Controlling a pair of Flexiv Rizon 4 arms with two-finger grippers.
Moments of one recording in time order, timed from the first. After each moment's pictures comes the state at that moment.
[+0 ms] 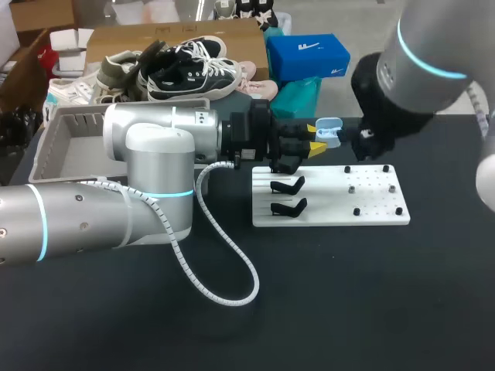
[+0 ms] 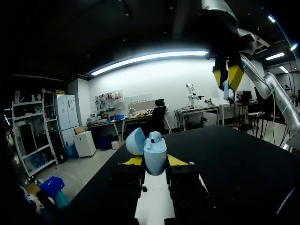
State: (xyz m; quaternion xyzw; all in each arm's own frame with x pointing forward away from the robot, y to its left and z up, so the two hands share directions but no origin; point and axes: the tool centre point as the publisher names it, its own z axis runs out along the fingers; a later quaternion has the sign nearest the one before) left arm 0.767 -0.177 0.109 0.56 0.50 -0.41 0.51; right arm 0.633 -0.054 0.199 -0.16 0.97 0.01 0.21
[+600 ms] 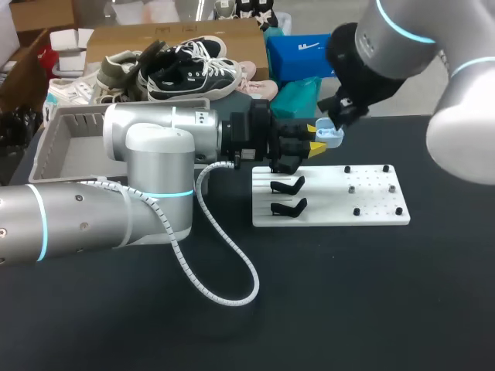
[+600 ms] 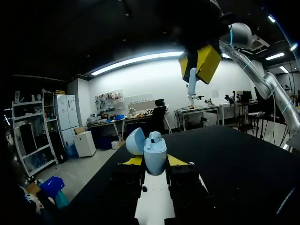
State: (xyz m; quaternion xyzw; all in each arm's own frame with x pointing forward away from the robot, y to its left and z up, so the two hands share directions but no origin) left arm 0.767 -0.177 0.109 0.56 0.50 -0.41 0.51; right arm 0.705 -0.028 0.205 -0.23 0.95 0.03 0.23
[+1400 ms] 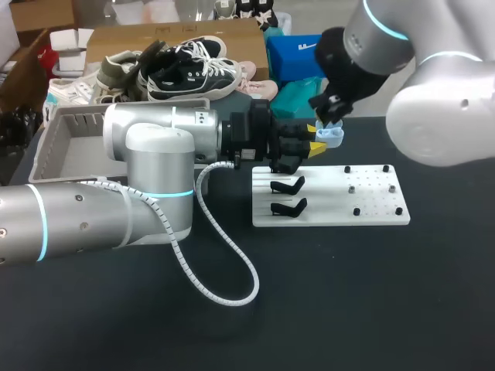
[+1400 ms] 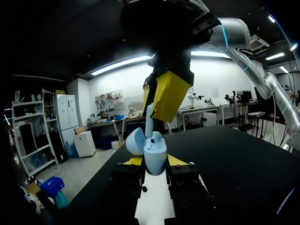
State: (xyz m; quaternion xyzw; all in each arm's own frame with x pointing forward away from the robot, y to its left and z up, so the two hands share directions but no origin) left arm 0.767 -0.177 0.109 0.56 0.50 -0.41 0.51; right arm 0.751 -0.016 0.172 -0.25 0.94 0.05 0.21
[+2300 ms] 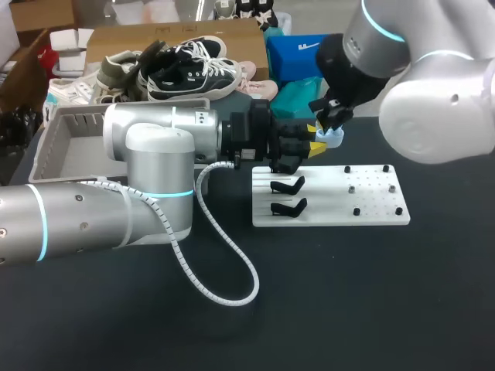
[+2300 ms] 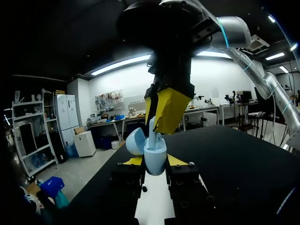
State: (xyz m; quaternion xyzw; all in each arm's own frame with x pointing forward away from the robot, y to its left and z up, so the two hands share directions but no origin) left arm 0.767 -0.177 0.109 0.56 0.50 -0.41 0.51; right arm 0.750 -0.019 0.160 -0.24 0.95 0.06 0.20
